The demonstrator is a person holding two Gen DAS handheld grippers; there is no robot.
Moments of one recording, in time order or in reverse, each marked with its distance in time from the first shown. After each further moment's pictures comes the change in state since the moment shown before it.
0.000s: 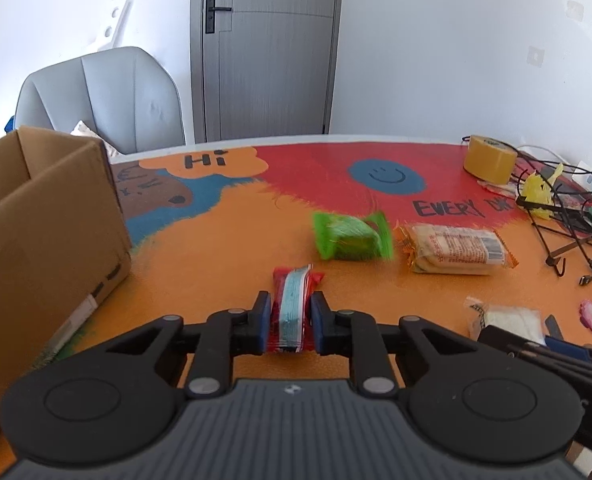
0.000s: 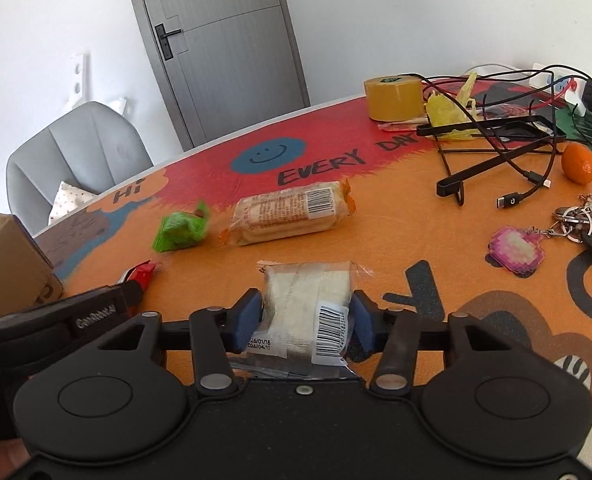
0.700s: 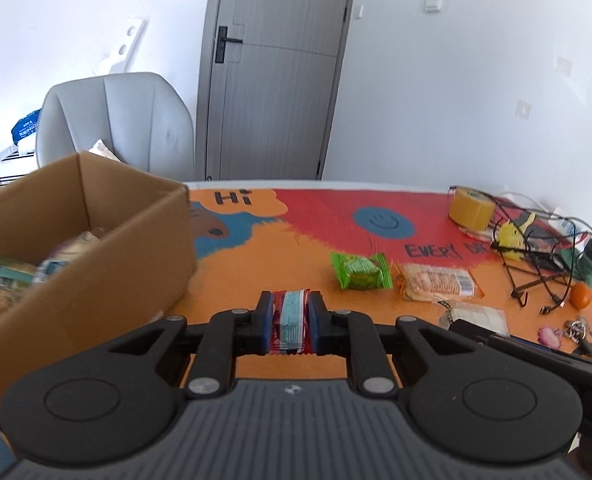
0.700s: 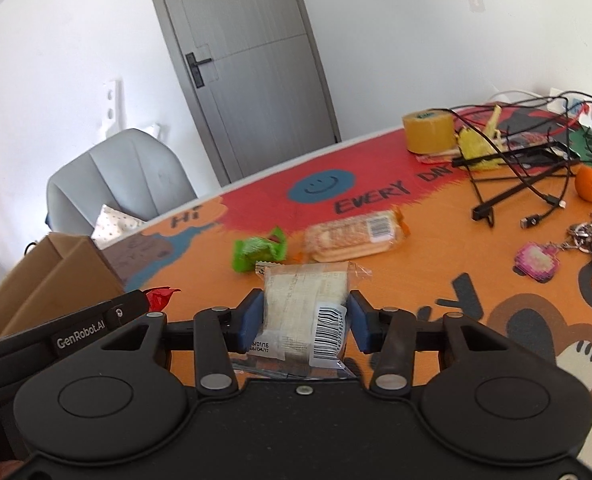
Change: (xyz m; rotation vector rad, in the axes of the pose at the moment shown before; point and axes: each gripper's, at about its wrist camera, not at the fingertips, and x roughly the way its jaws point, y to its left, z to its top) left arm -0.069 0.038 0.002 -0.070 -0.105 -0.047; right arm -0.041 0.034 0.002 0.006 -0.087 0.091
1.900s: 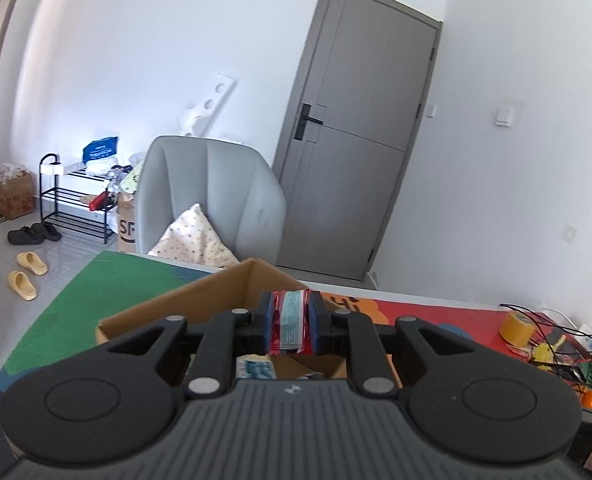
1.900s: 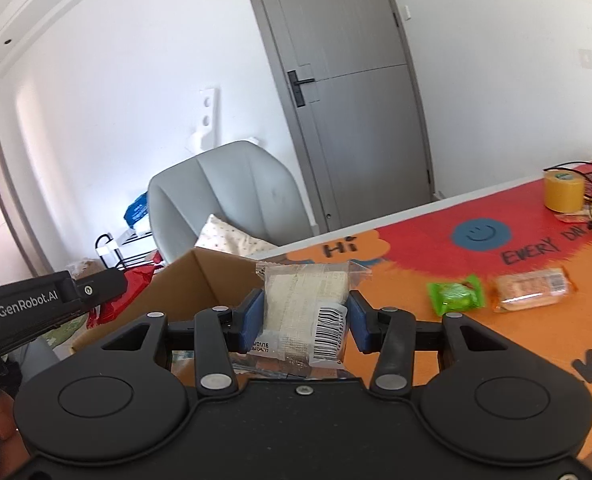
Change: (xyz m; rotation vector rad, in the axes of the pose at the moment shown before) left arm -0.087 0.126 0.045 -0.185 -0.222 0.121; right arm -0.010 0.140 0.014 -0.127 -0.071 0.225
